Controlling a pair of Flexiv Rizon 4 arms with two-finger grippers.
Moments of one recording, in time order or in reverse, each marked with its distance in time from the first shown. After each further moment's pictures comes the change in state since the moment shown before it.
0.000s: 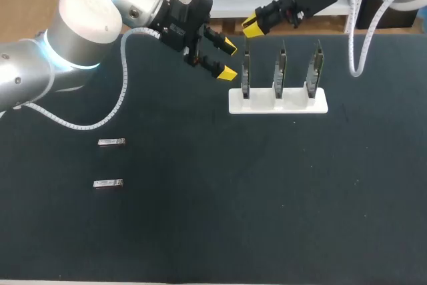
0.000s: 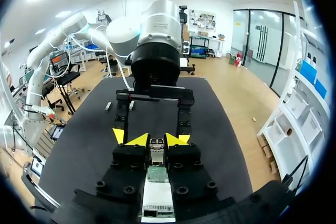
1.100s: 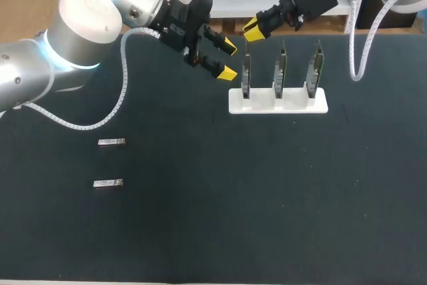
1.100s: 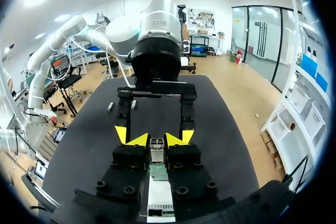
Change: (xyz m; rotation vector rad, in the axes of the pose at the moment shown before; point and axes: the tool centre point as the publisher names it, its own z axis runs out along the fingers) left arm 0.000 0.000 0.000 0.000 0.000 0.000; right arm 0.009 0.004 0.003 -0.019 0.003 0.045
